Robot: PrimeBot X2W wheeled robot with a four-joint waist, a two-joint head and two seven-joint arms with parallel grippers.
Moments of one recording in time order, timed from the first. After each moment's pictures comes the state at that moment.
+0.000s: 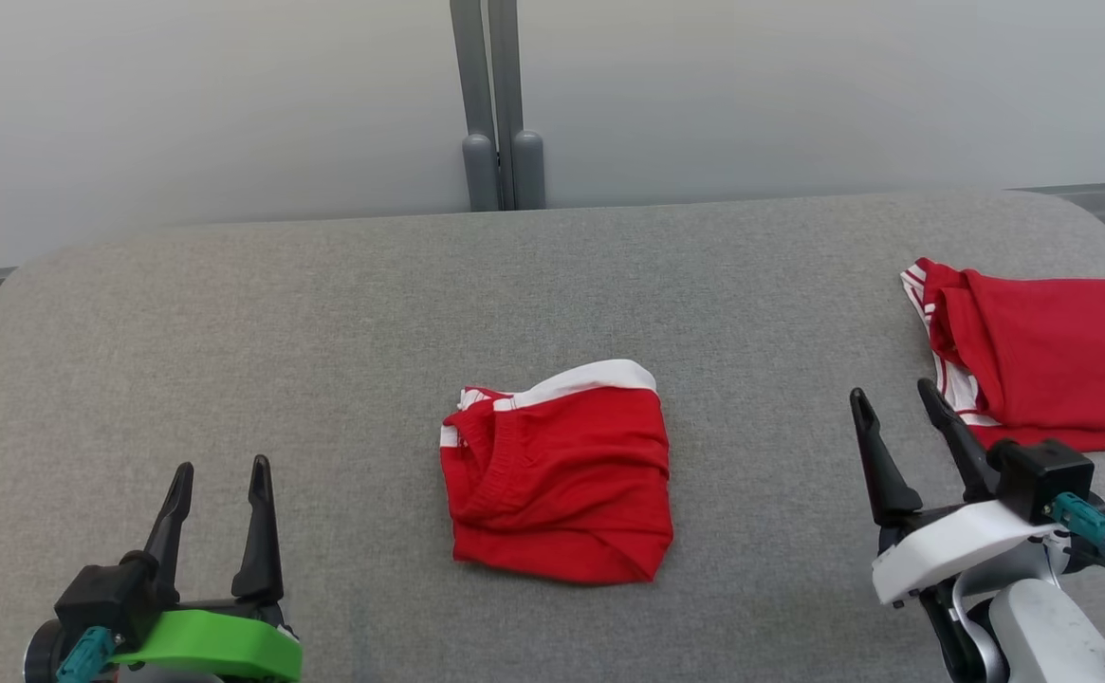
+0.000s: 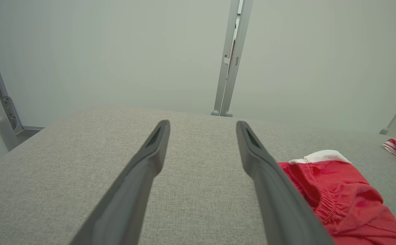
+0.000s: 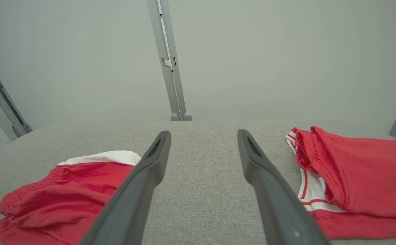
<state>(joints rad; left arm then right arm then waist) -0.01 0.11 0.00 0.21 -0.29 -0.13 -0.26 -0.15 -0.20 0.14 0.29 0.33 0.13 -0.26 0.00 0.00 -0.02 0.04</state>
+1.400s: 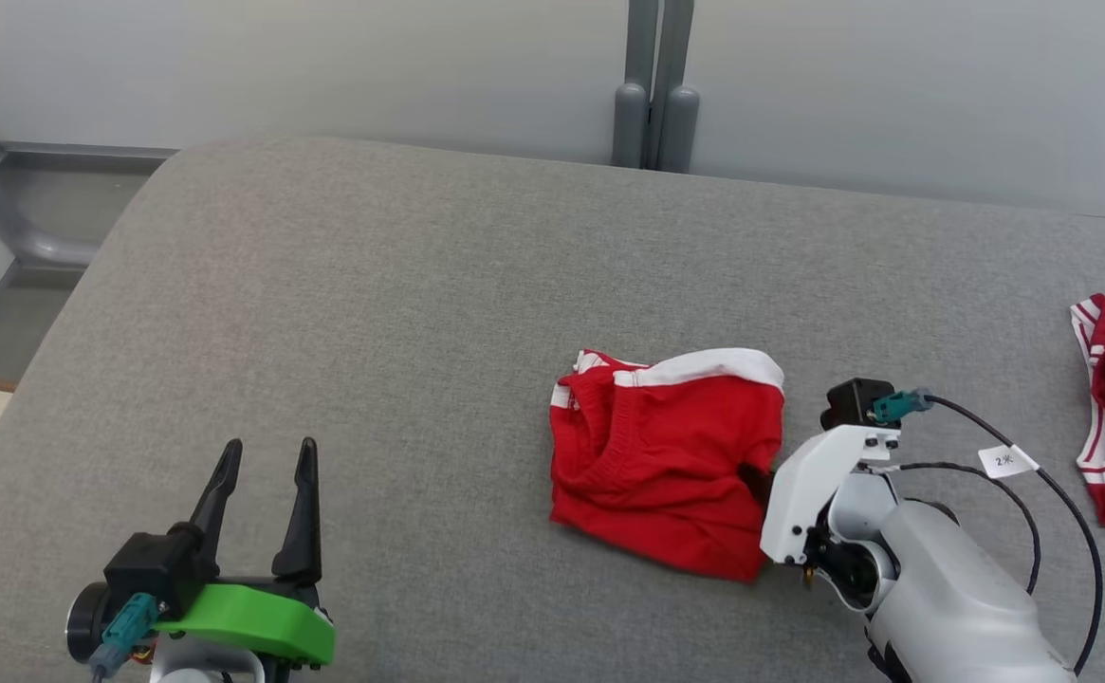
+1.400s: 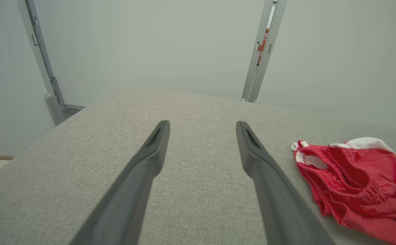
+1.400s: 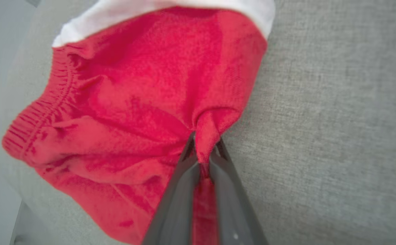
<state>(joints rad) -0.07 0.12 -0.09 0.26 -0.30 -0.13 -0.26 -0.51 -0.08 0.29 0.87 0.63 0.13 0.27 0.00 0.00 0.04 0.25</state>
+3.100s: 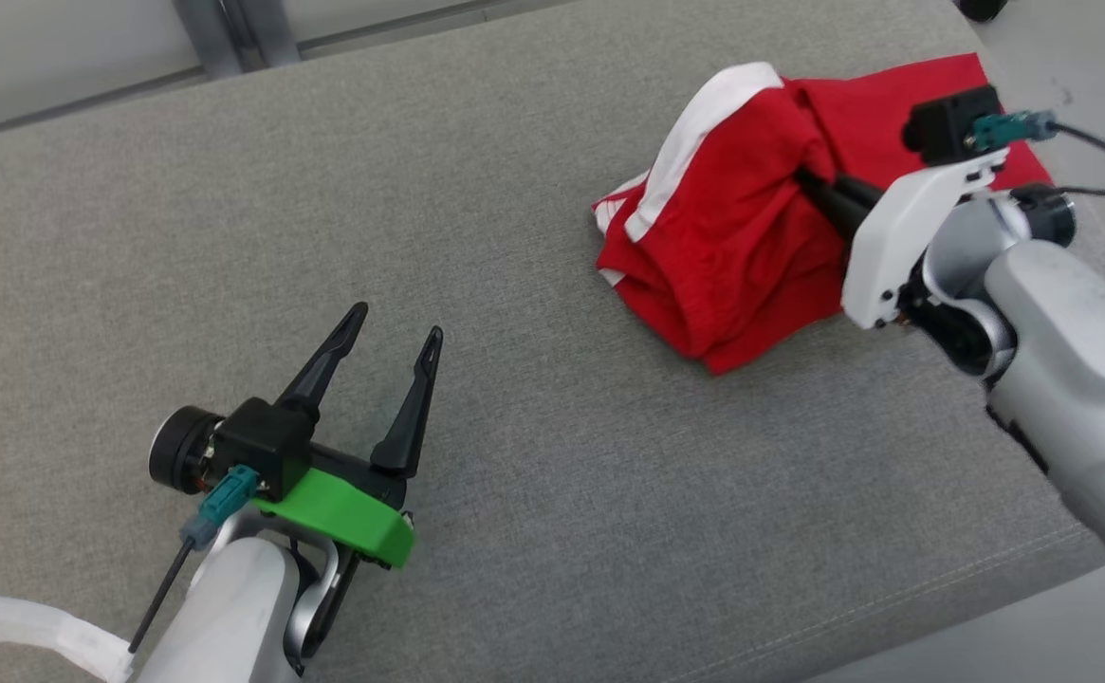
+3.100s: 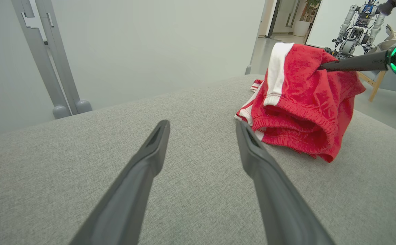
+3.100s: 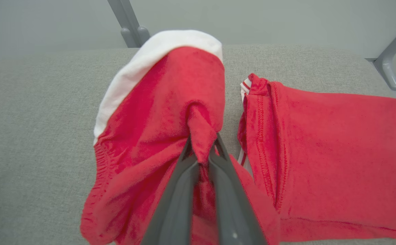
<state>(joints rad) -0.32 0.22 -0.40 0.24 -0.33 -0.13 -0.25 -0.89 -0.40 0.68 0.64 0.81 0.13 0.16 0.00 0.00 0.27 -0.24</state>
